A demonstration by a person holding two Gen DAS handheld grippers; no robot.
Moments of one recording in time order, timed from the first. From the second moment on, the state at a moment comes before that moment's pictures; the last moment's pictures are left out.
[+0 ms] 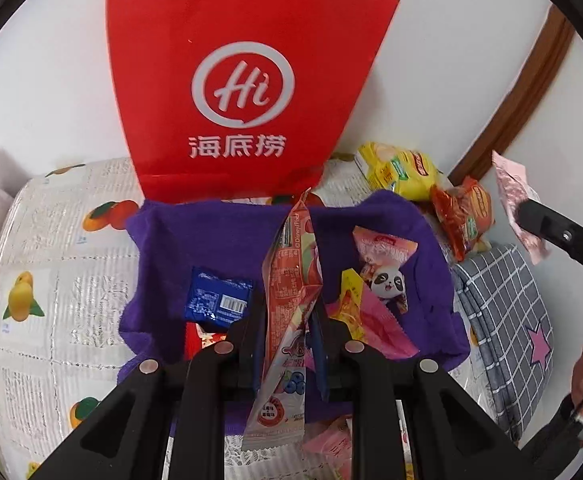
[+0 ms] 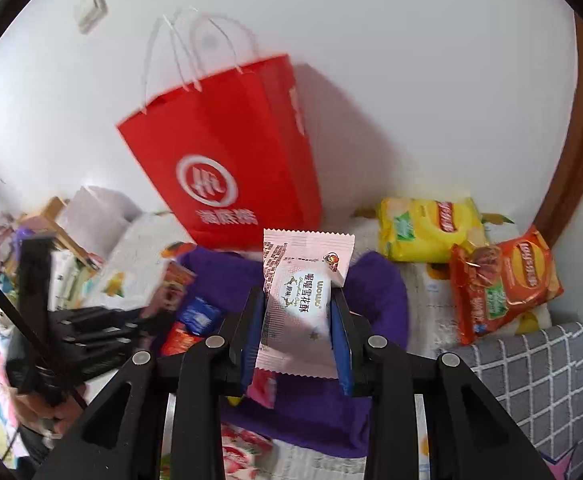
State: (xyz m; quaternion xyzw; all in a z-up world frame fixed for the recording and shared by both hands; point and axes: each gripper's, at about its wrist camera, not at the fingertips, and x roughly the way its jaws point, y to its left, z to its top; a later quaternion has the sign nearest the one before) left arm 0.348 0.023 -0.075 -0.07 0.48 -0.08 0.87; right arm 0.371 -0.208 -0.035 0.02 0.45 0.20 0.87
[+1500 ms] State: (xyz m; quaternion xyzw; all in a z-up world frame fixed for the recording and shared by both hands) left arm 0.355 0.044 -0.093 -0.10 0.50 -0.05 0.86; right arm 0.377 -0.161 -0.110 -0.18 0.51 0.20 0.82
